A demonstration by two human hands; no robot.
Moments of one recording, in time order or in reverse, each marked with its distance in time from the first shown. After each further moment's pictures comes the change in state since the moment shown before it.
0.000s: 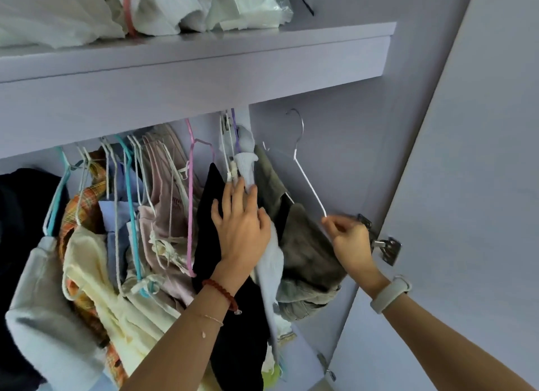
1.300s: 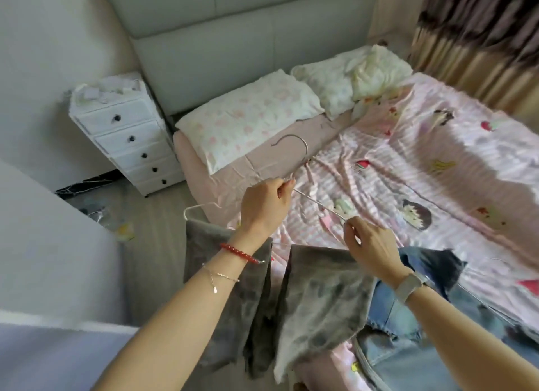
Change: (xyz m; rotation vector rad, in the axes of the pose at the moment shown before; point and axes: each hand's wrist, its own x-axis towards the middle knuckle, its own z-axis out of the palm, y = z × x) left_hand -0.492 0.598 -0.006 -0.876 -0.993 1.225; right_hand -0.607 0.113 -0.515 -1.116 0.988 0.692
